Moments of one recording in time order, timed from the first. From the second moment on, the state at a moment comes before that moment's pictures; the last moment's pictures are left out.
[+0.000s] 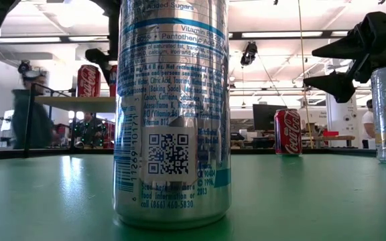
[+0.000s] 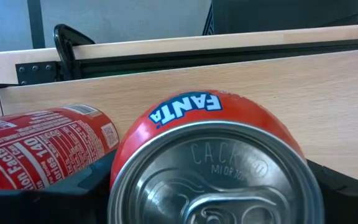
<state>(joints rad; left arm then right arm) 0.86 1.79 1.91 -1.48 -0.17 -0.64 -0.27 0.04 0.01 0.03 -0.08 0.39</state>
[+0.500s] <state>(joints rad) 0.86 1.80 1.91 -1.50 -0.17 -0.64 -0.27 0.04 0.01 0.03 -0.08 0.39</state>
